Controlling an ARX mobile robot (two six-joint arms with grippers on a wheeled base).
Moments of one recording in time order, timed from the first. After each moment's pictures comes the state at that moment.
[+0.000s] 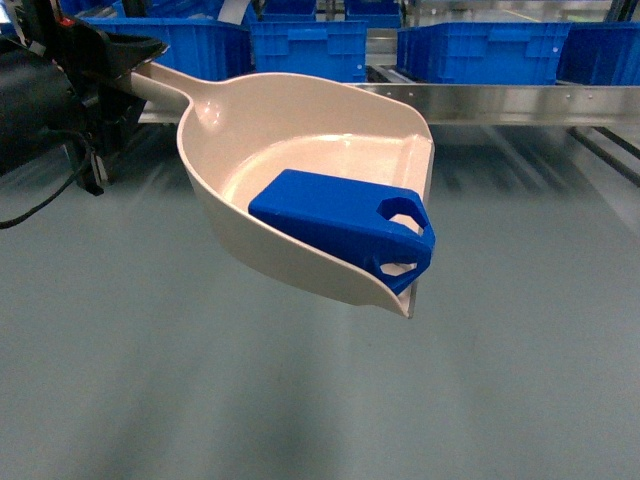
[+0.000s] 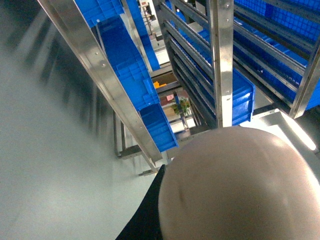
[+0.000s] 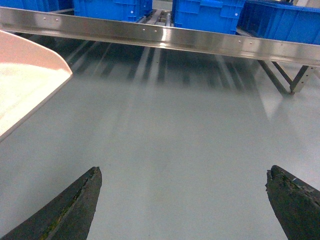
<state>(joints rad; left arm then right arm) -0.08 1.94 0.85 1.28 0.33 -1.30 0.06 0.68 0.33 0.15 0.06 -0.10</state>
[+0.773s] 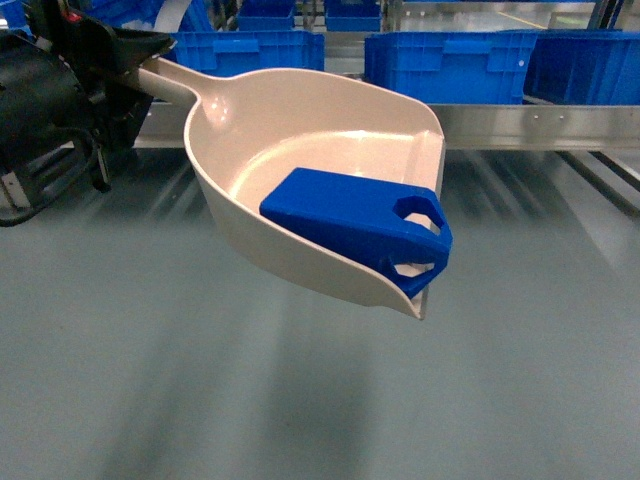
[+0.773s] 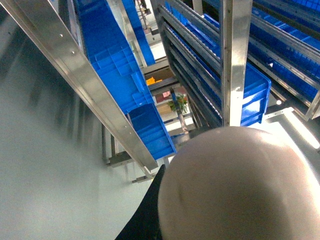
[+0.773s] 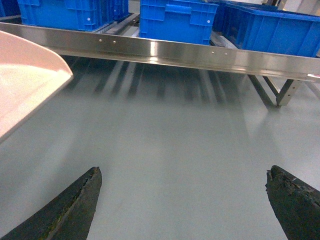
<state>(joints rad) -0.09 1.94 0.85 1.29 0.33 -1.30 0.06 0.68 0.33 0.15 0.06 -0.10</state>
